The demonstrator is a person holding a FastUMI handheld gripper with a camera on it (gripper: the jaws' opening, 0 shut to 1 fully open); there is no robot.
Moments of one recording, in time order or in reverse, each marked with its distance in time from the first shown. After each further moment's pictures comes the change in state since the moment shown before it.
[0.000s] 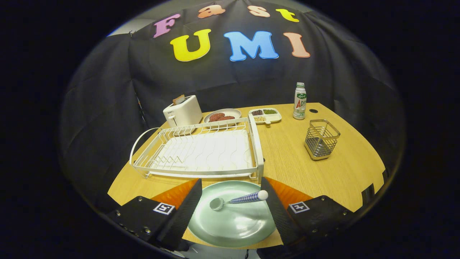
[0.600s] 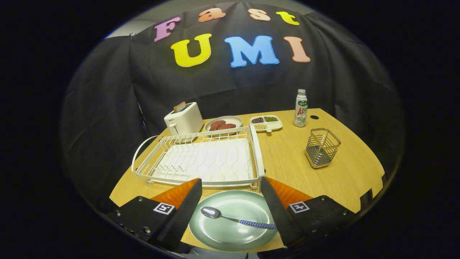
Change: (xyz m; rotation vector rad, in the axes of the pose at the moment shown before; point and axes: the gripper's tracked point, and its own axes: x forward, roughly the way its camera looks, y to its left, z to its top) arm -0.005 0.008 0.034 -0.004 -0.061 0.009
